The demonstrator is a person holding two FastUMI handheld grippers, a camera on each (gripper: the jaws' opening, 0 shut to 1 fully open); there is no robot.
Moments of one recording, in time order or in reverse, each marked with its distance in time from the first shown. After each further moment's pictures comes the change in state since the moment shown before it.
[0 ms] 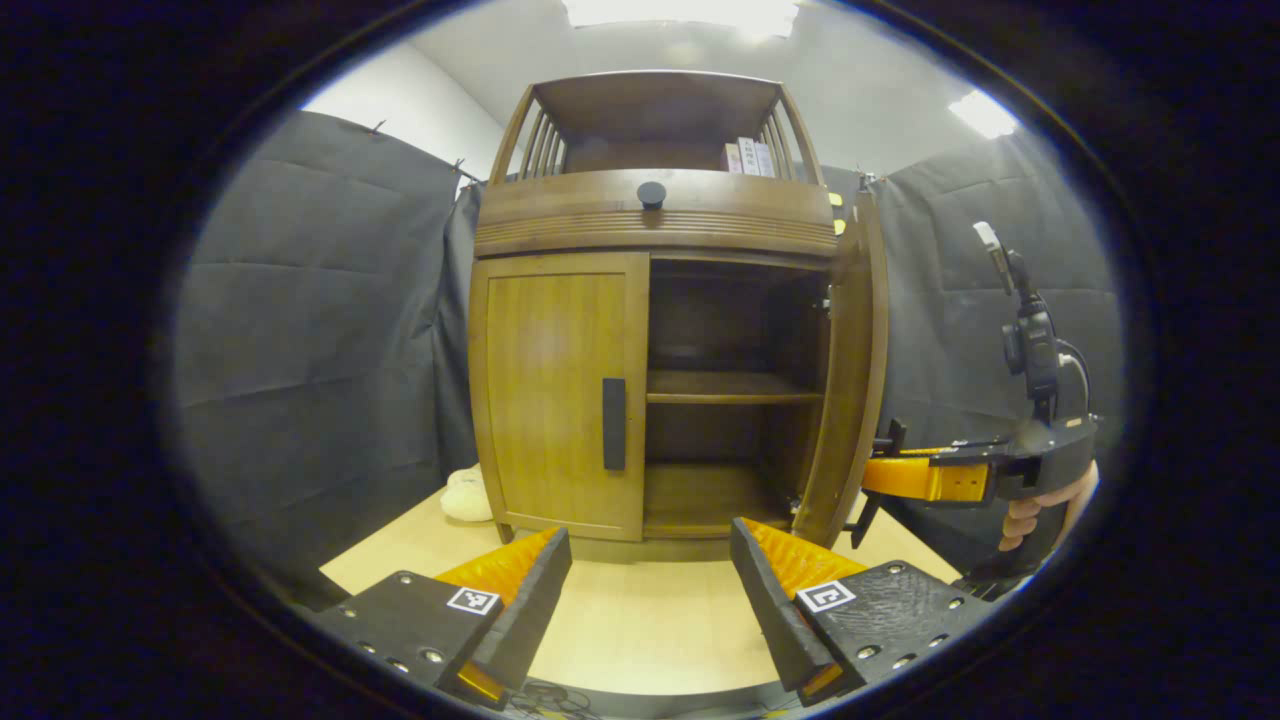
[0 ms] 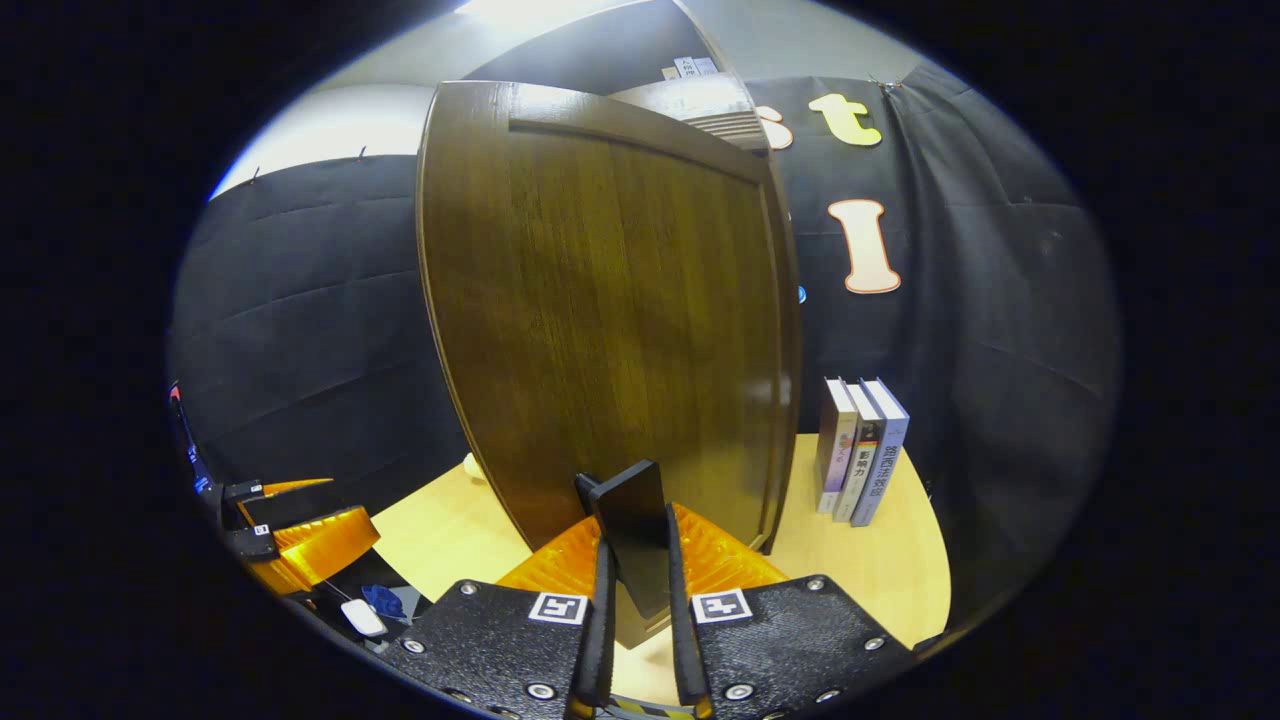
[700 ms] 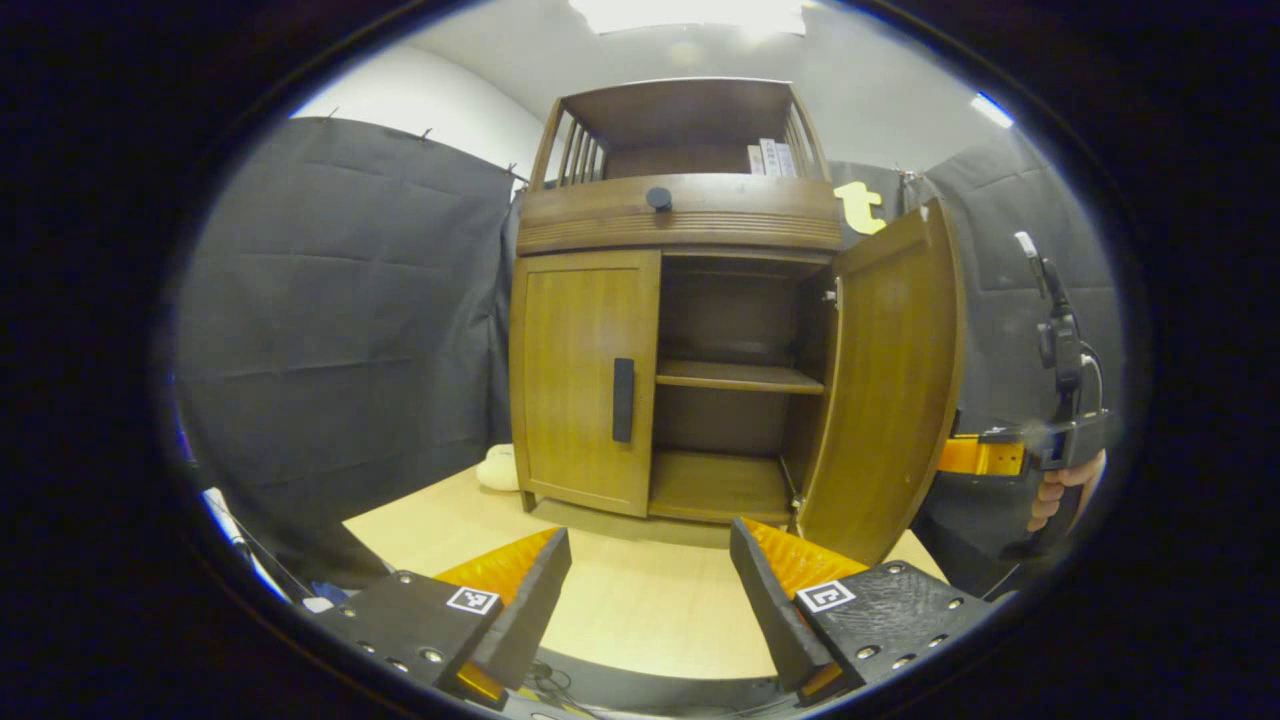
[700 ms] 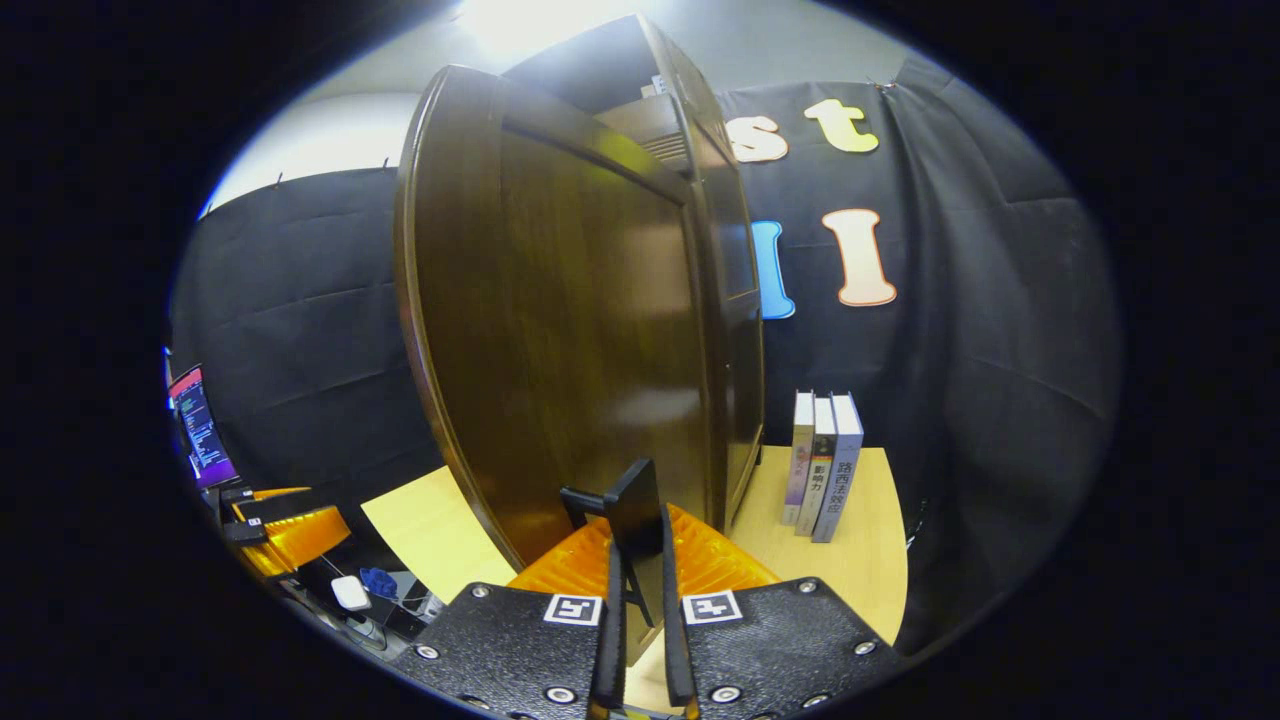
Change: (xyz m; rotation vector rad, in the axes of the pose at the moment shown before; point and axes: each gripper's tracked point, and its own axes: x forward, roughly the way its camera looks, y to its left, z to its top) left arm -0.020 0.018 -0.014 -0.011 -0.010 0.189; right arm -0.033 -0.085 0.003 -0.023 -0.037 0.070
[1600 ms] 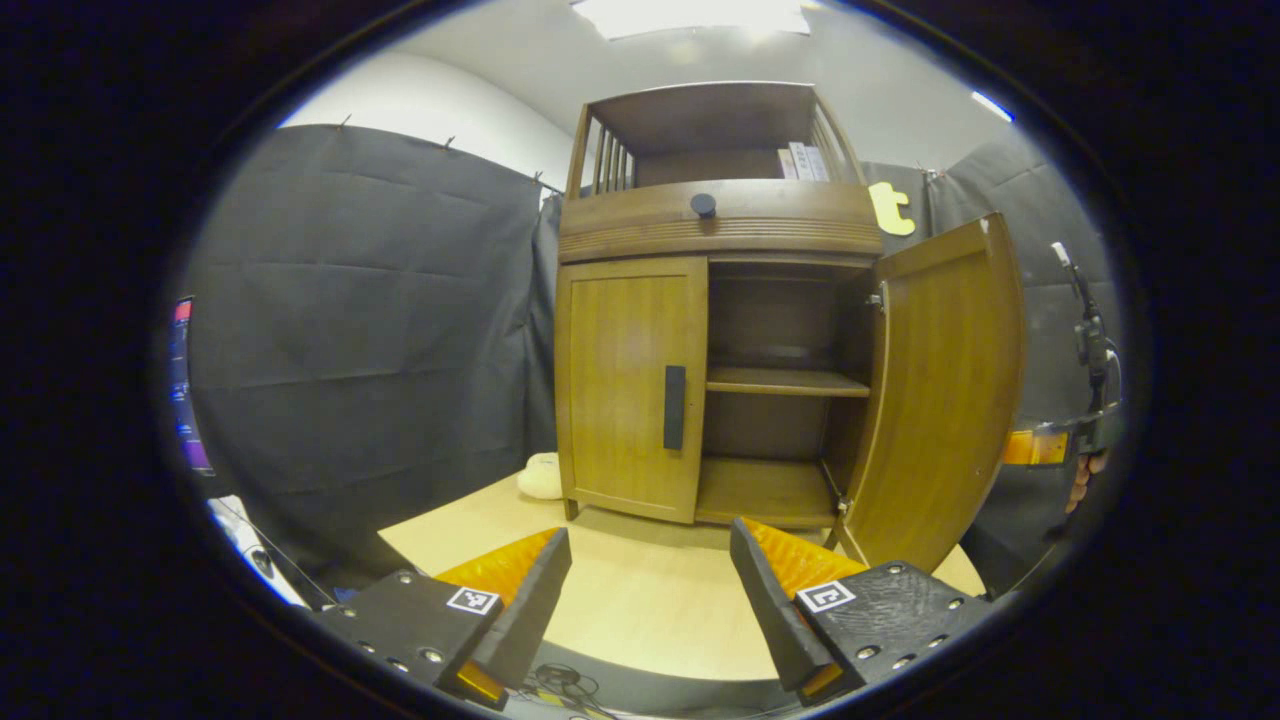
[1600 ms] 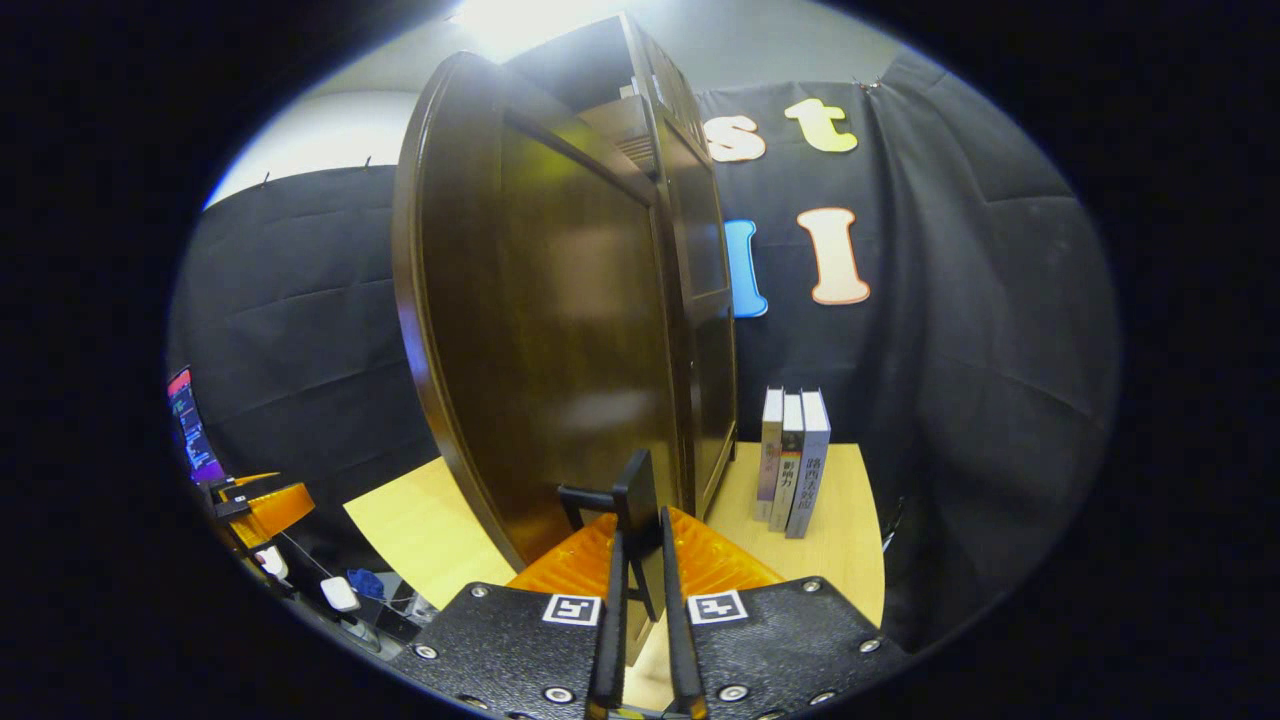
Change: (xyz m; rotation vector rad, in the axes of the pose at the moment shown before) left arm 0.000 0.055 -0.003 0.016 -0.012 0.077; right arm -0.011 -0.006 -0.008 0.022 0.041 -0.059
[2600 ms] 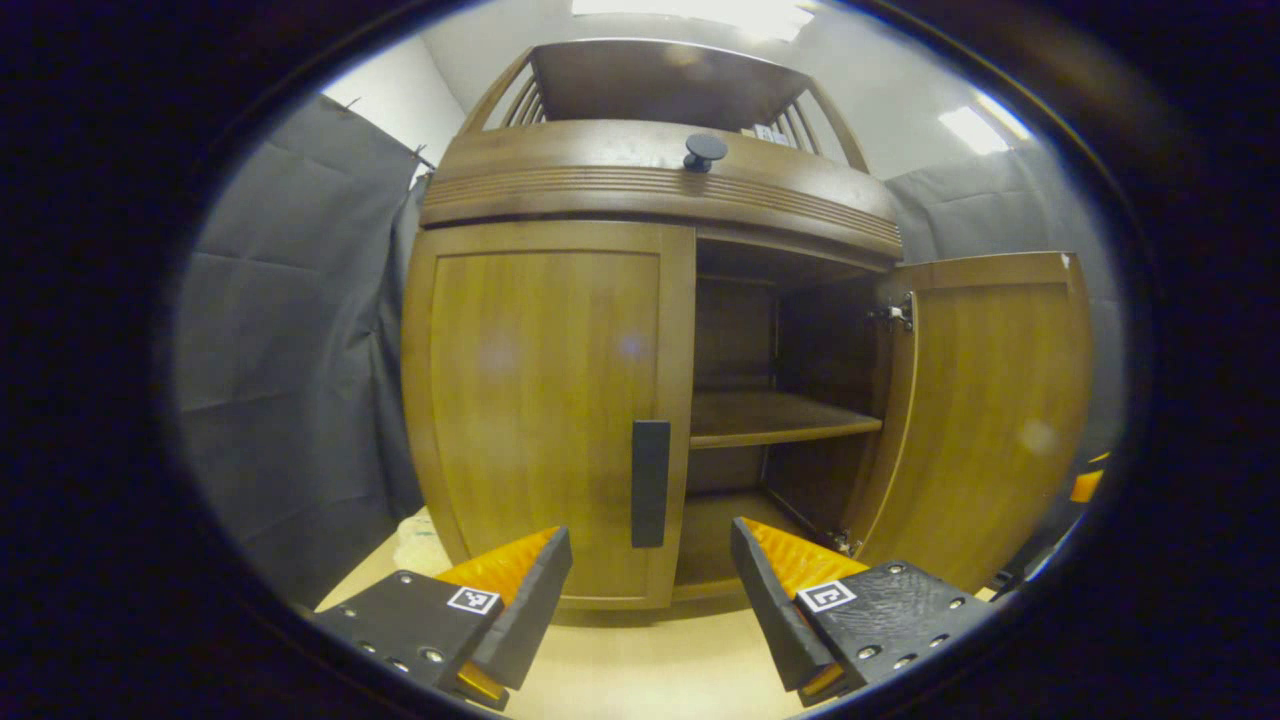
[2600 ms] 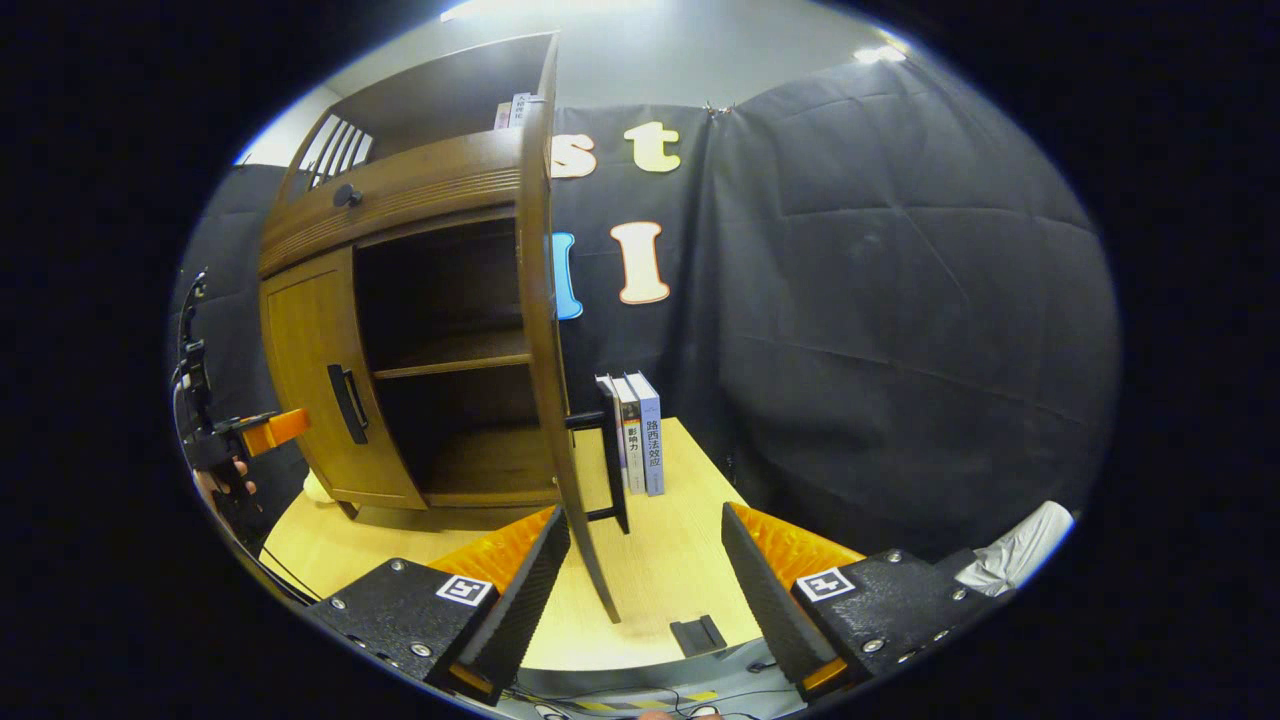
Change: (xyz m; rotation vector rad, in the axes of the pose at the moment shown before) left arm 0.275 0.010 0.044 0.001 -0.021 -0.475; right arm -0.083 0.046 -0.015 0.122 -0.056 -0.667
